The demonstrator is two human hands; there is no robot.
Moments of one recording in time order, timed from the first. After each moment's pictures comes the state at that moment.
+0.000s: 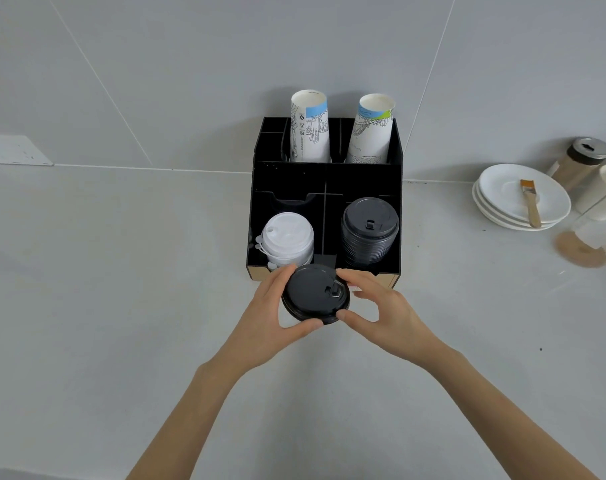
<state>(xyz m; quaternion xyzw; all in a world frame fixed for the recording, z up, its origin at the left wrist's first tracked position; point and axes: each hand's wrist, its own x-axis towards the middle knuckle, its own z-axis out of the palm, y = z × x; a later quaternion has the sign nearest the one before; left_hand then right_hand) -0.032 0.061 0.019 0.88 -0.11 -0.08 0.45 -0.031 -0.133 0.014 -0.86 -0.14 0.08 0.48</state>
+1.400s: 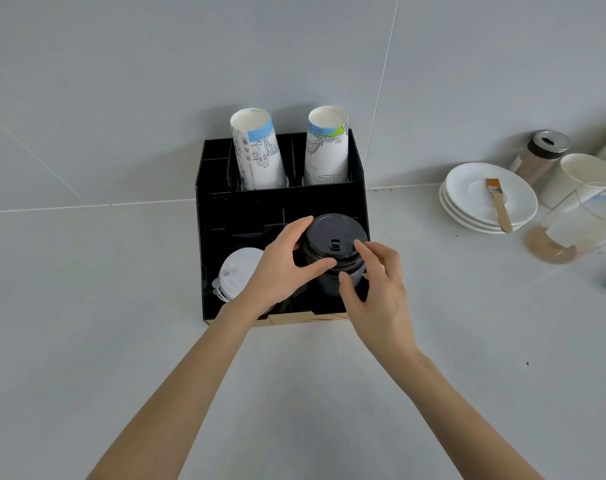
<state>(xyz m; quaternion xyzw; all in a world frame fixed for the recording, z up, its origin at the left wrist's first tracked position) 0.106 -0.012 0.032 0.85 -0.18 -0.08 0.49 0.025 -0.138 0.025 -0.88 0.08 -0.15 0.45</state>
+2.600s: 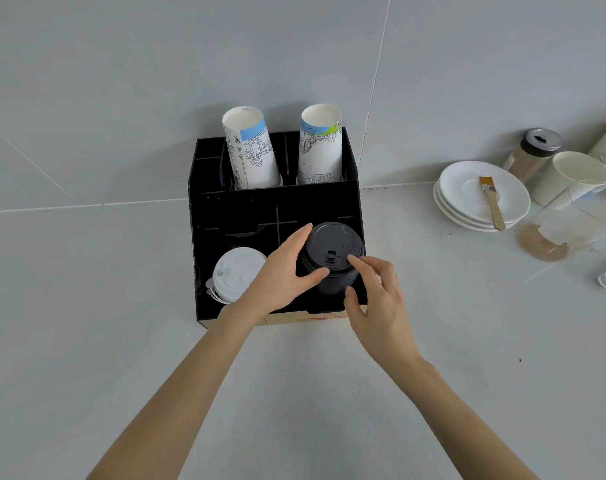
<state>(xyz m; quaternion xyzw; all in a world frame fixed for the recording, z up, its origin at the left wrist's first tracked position) 0.102 -0.016 0.023 0.88 -0.21 -0.12 0.41 0.019 -0.151 0.003 -0.90 0.05 -0.14 0.40</state>
